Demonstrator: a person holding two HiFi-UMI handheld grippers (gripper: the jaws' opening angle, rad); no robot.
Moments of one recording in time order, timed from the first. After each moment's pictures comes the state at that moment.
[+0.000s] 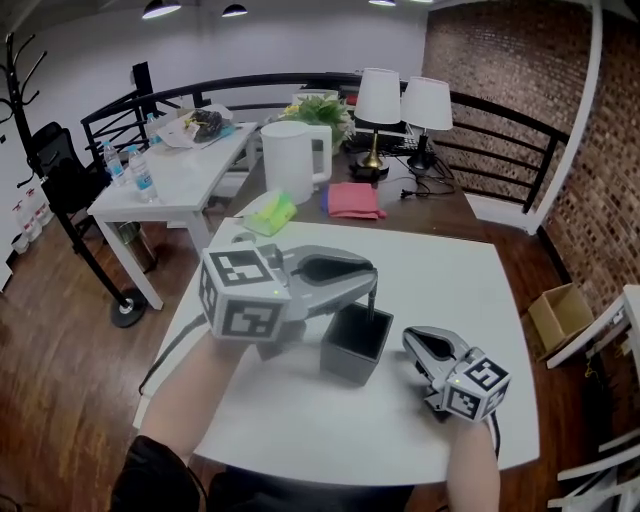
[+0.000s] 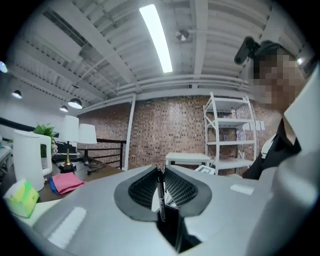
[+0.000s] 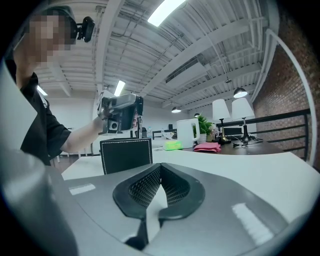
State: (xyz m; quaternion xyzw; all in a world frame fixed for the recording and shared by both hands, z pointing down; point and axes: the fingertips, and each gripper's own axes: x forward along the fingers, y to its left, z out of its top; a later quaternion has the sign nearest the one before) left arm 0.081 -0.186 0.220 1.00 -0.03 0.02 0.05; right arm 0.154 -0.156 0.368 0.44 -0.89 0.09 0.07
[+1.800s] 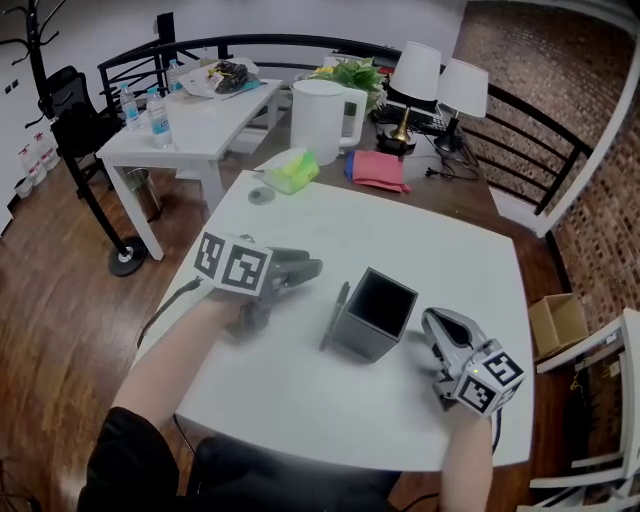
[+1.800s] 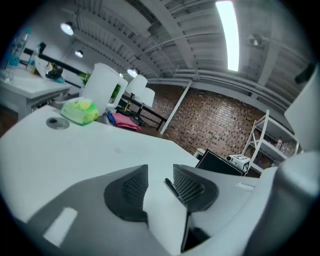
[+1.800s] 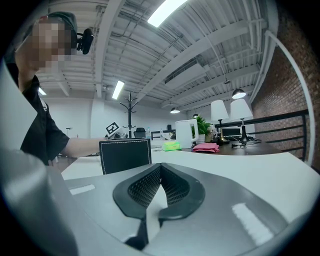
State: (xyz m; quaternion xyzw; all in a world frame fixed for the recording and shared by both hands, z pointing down) left arm -0.017 -0.269 0.387 0.93 -0.20 0.11 0.29; right arm 0.156 -0.156 0.366 0.45 -0.89 0.09 0.06
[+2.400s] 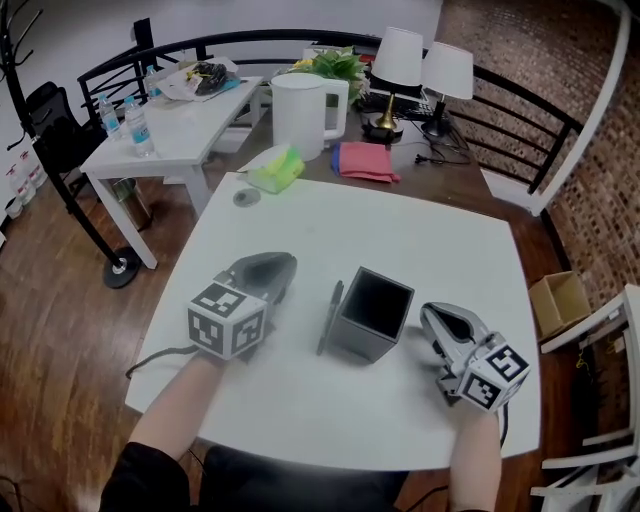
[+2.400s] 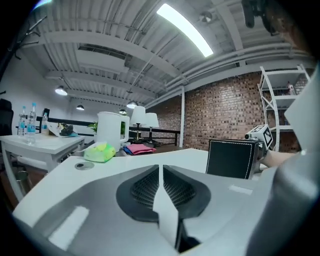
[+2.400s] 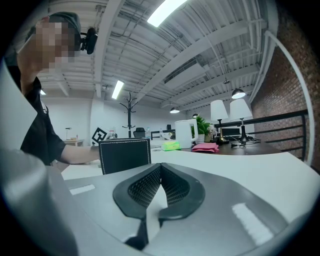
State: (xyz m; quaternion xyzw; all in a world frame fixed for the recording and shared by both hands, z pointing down) left arm -0.046 -0.268 0.372 0.93 -0.36 0.07 0.08; right arm 0.155 -0.154 0.367 0.45 -0.88 0.09 0.06
